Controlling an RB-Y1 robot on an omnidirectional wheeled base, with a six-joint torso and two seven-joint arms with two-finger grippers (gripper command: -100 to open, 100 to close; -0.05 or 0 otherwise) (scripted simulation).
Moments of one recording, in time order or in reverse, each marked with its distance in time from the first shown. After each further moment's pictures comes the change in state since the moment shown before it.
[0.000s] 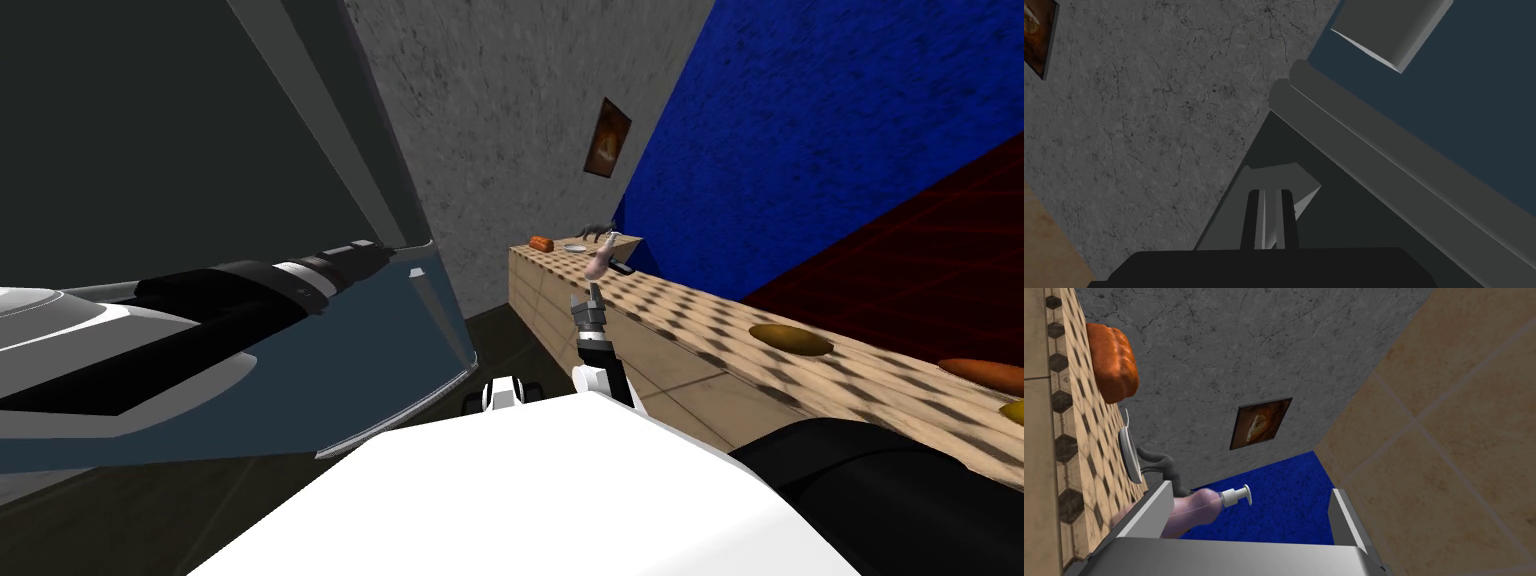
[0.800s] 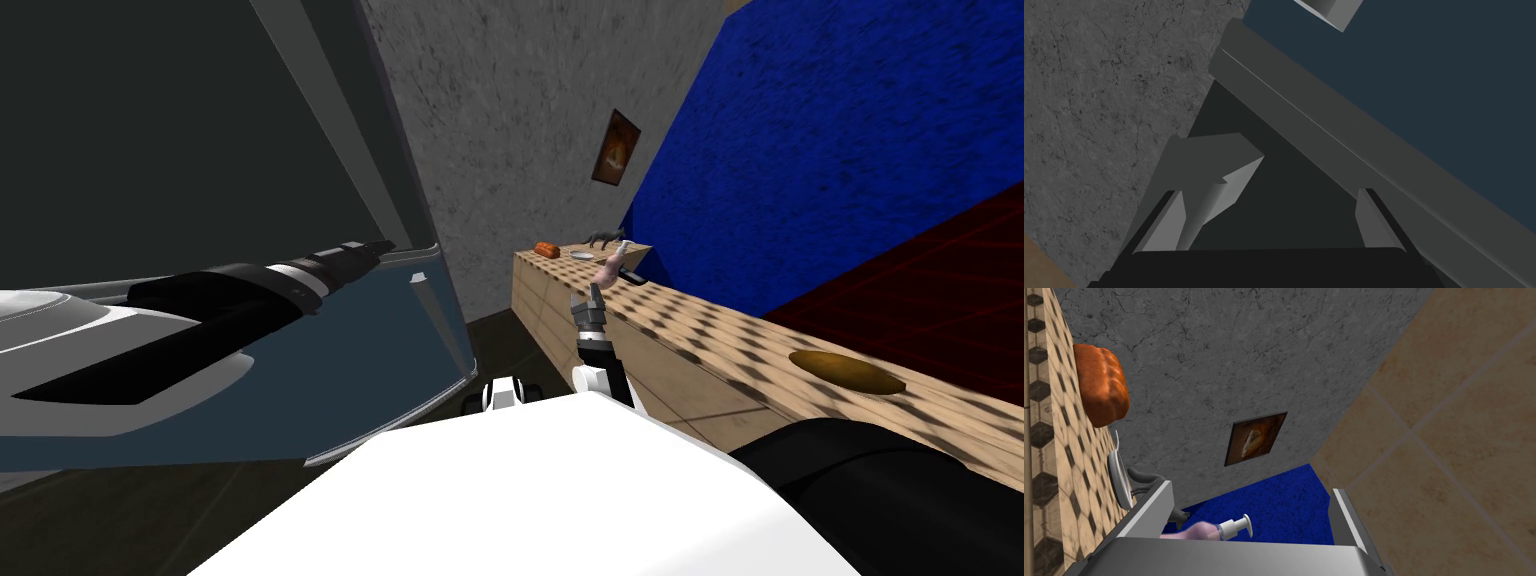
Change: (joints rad) left arm 0.041 -0.020 0.014 0.033 -0.012 0.031 0.001; right arm 0.001 0.000 0.000 0.000 0.000 0.000 0.000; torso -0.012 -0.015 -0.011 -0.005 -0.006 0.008
